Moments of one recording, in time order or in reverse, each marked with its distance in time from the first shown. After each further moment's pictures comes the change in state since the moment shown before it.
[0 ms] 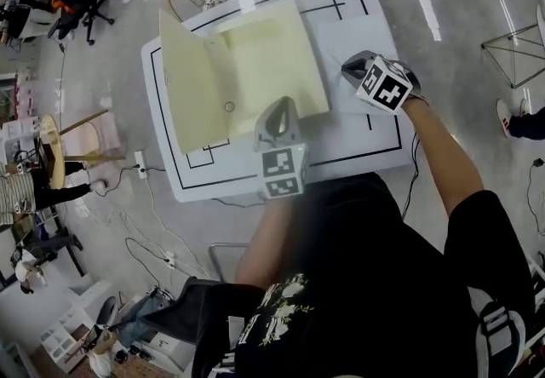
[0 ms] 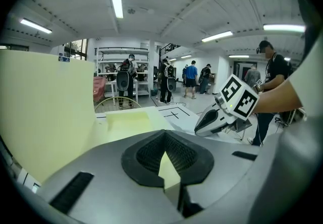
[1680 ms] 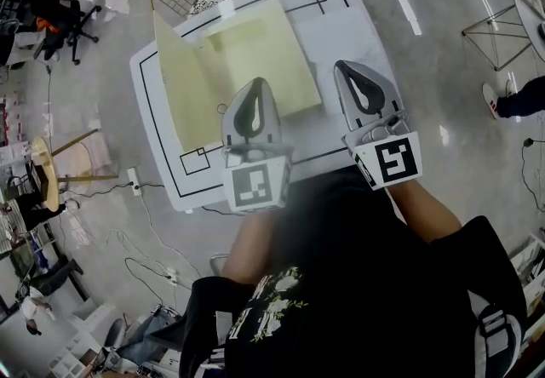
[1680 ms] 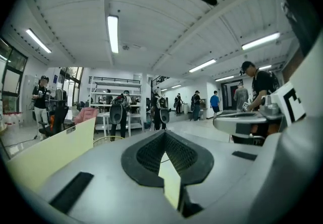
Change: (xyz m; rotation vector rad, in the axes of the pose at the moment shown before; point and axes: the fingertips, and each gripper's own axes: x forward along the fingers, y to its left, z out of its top) left arm -0.067 0.006 0.126 0.075 -0.383 -0.083; right arm -0.192 0.045 0.139 0.351 -0.830 -0.659
